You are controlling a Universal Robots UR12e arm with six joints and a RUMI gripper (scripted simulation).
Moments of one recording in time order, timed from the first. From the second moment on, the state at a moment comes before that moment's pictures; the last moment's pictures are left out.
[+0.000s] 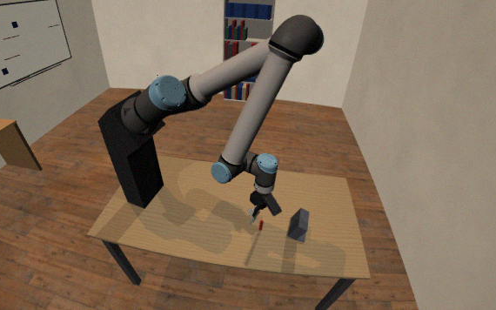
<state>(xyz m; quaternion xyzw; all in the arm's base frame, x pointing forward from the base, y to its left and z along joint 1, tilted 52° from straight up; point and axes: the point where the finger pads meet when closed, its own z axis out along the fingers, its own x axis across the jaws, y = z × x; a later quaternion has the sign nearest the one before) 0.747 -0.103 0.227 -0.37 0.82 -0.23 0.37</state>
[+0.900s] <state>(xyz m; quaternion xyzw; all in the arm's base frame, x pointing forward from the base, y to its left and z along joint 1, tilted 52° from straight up) 0.777 -0.108 0.207 -0.37 0.82 -0.23 0.37</state>
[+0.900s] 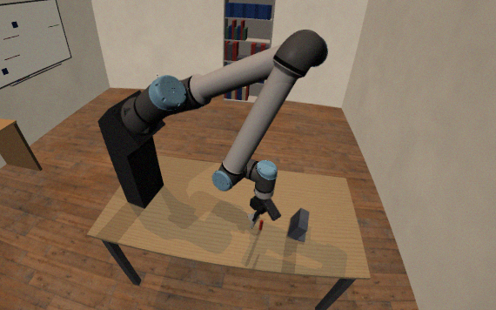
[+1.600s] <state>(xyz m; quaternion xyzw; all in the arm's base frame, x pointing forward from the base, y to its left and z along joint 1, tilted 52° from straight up) 0.778 -0.108 0.209 -0.37 0.82 -0.23 0.37</state>
